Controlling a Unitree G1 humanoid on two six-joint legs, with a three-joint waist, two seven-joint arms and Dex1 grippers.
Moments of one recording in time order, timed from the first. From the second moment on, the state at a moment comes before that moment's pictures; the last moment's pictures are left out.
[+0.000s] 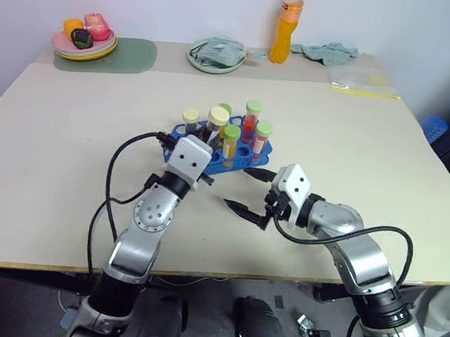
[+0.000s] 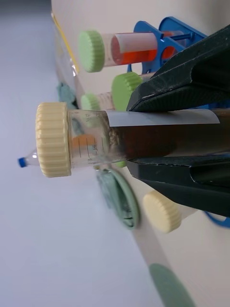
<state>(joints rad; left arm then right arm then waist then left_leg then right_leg) -0.28 0.12 -0.18 -0.26 0.17 0.15 -0.15 -0.32 -0.46 0.22 -0.24 0.24 0.37 0.75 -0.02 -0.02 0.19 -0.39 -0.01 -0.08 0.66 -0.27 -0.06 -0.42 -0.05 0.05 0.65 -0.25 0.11</state>
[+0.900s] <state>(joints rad) -0.32 0.10 -0.14 -0.10 0.13 0.10 -0.15 -0.30 -0.44 0.22 -0.26 0.22 0.37 0.71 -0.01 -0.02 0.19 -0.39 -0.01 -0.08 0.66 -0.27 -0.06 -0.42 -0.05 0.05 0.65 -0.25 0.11</state>
